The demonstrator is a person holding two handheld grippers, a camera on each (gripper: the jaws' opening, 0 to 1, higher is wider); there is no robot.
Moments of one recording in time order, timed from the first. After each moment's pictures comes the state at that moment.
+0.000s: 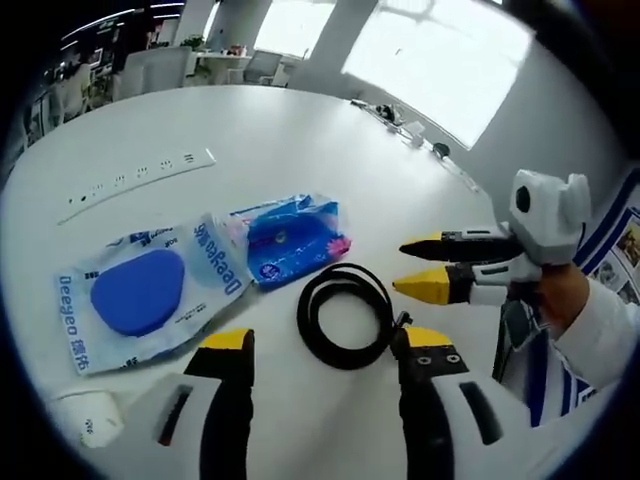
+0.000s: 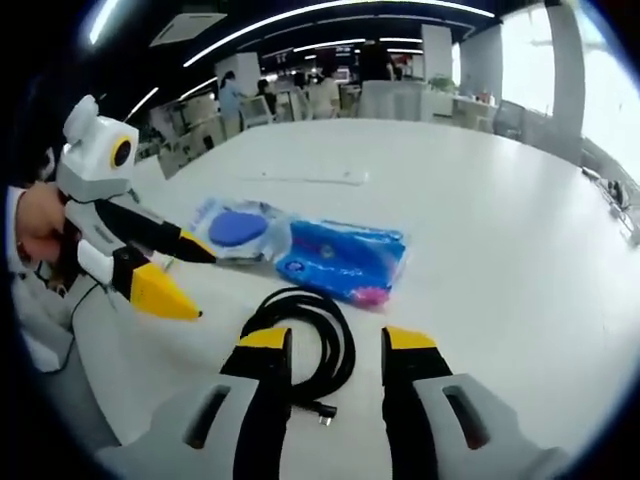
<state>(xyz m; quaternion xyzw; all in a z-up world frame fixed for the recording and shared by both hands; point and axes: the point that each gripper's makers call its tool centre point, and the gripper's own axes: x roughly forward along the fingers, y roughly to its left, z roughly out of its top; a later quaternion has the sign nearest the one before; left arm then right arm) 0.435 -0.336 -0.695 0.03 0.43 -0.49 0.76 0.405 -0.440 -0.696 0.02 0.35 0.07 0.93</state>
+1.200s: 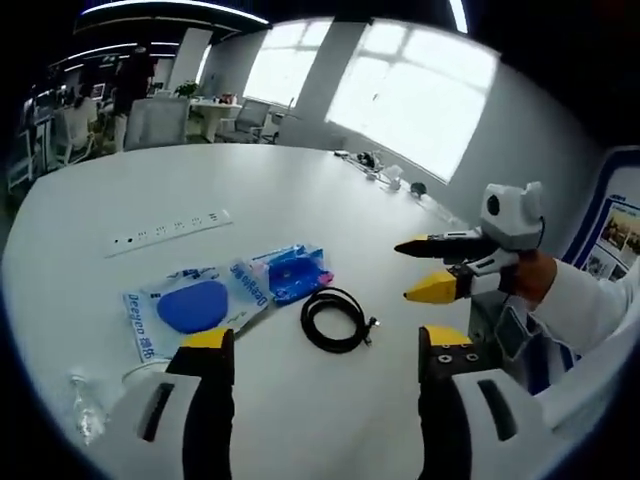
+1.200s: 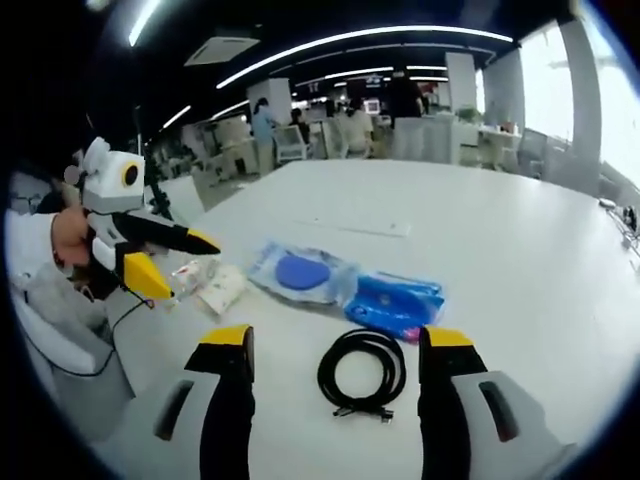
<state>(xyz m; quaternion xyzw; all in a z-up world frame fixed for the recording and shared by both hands) 0.421 -0.250 -0.600 -0.01 0.32 -0.52 0.79 0.386 -0.384 -0.610 0.03 0.29 0.14 0.95</state>
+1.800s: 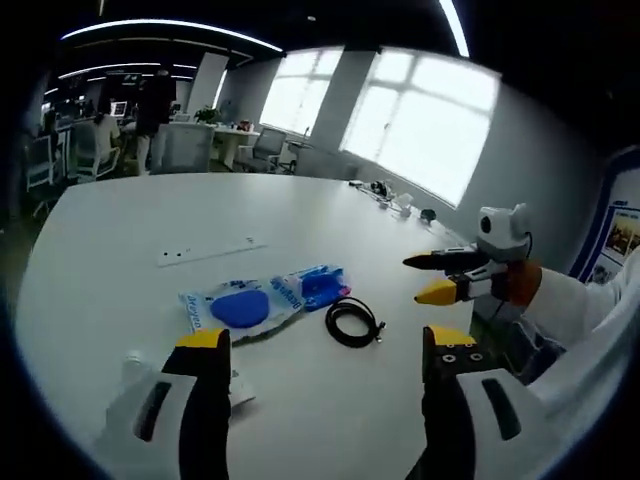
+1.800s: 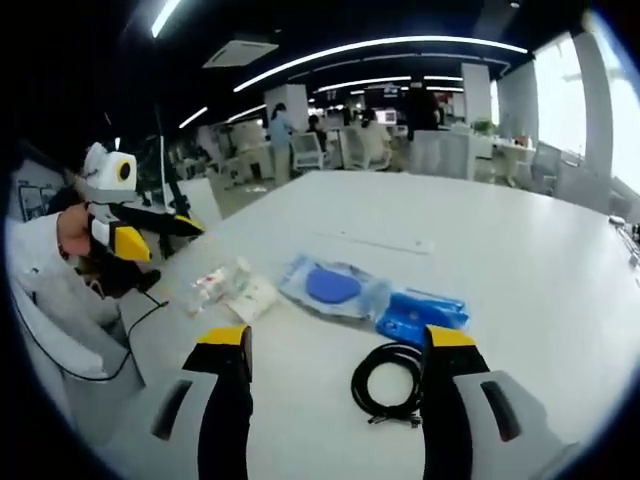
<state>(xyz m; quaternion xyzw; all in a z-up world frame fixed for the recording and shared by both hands) 0.421 -0.159 -0.554 -0.04 0.28 -0.49 0.82 0.379 -0.342 -0.581 0.02 0.27 0.17 0.95</state>
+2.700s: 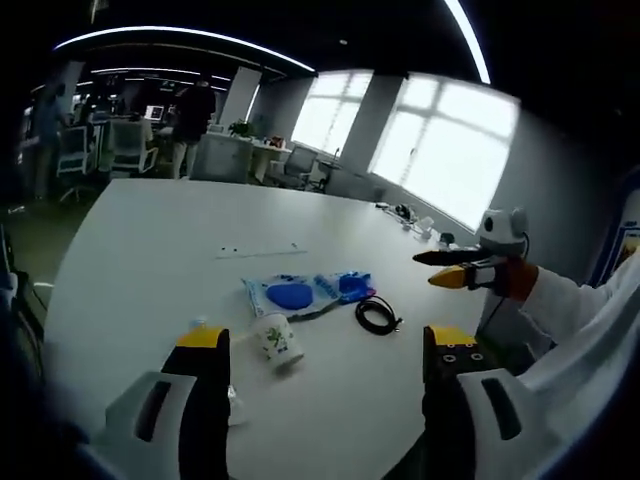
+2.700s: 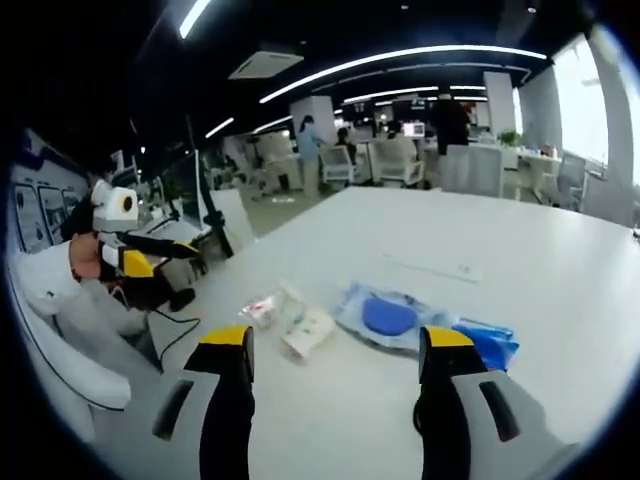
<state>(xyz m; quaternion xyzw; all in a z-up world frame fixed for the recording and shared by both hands) 0.408 -0.045 -0.538 -0.08 0.26 -0.44 0.86 0.391 -0.258 -0.543 0.03 0.24 0.23 0.94</state>
